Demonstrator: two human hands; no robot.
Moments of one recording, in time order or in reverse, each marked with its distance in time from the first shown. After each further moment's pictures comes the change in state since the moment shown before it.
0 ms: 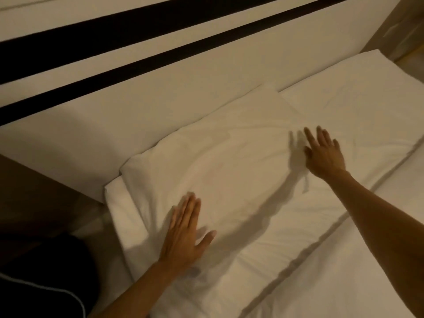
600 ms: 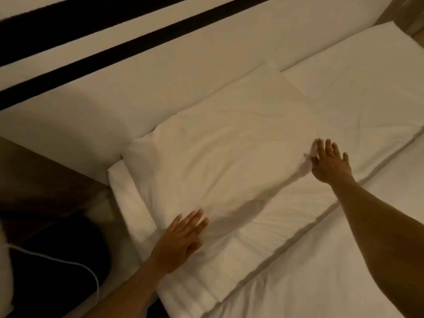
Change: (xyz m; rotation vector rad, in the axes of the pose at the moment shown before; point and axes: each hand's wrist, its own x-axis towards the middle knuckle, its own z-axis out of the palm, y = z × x) left_hand -0.053 -0.029 0.032 0.215 -0.291 0.278; right_hand -0.041 0.040 0.046 0.013 -0.259 0.143
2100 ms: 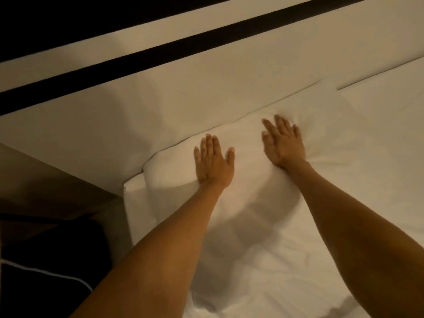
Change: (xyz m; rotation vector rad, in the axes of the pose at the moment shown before) left_hand 0.230 -0.094 -0.093 -0.276 0.208 -0.784; right_hand 0.097 -0.252 -0.020 0.156 0.196 -0.445
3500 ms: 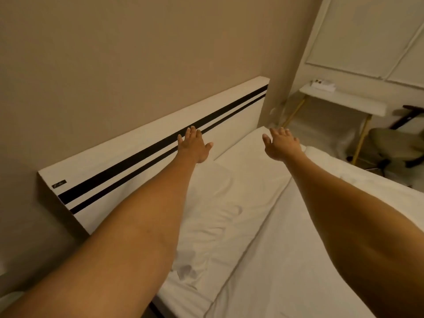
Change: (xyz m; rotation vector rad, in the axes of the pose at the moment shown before) left_hand -0.276 0.149 -0.437 0.241 -0.012 0.593; right_hand -0.397 -0.053 -0.470 -0.098 0.283 0.537
